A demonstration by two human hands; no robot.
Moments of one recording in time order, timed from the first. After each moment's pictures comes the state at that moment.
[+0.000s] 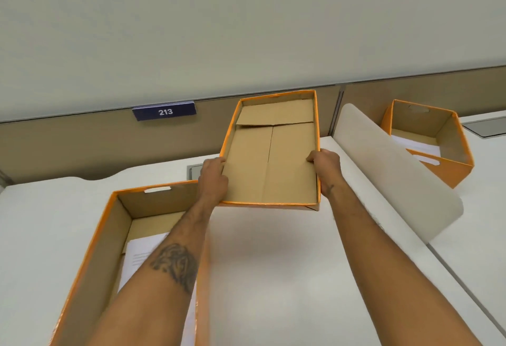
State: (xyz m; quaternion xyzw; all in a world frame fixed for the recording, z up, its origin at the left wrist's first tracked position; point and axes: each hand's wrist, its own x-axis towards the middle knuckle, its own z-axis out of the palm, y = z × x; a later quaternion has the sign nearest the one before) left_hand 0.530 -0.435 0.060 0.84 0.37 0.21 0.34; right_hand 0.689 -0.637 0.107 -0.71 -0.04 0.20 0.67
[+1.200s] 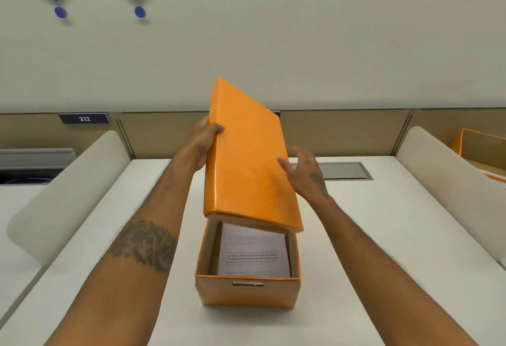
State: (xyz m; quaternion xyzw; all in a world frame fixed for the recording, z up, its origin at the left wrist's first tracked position) left_hand 0.253 -0.350 0.221 0.63 0.33 0.32 0.63; right_hand 0.421 -0.526 0.143 -0.85 -0.36 0.05 0.37
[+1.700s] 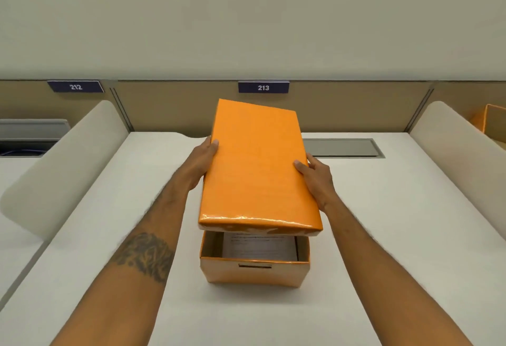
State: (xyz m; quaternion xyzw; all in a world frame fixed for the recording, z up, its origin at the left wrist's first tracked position) left_hand 0.224 -0.320 0.102 0.67 0.38 0.18 0.61; right_hand 0.426 -0.533 0.070 -0.75 -0.23 0.27 0.57
